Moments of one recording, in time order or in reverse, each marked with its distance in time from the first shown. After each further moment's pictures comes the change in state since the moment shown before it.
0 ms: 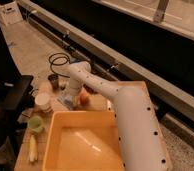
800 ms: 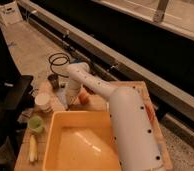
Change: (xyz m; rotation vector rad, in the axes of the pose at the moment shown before) arm -0.003 0.000 0.012 -0.029 -0.043 -0.004
